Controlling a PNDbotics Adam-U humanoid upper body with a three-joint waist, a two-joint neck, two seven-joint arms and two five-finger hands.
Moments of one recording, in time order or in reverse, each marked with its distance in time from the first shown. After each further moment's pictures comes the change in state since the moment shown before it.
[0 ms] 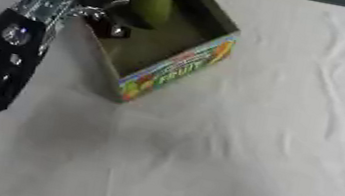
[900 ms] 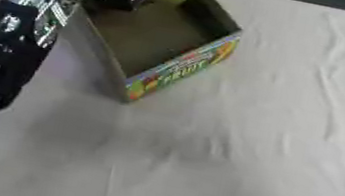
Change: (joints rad) left arm -0.012 -0.001 -0.025 -0.059 0.317 0.039 0.114; right arm -0.002 -0.004 0.000 0.000 0.012 -0.008 0.004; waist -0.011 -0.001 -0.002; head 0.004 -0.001
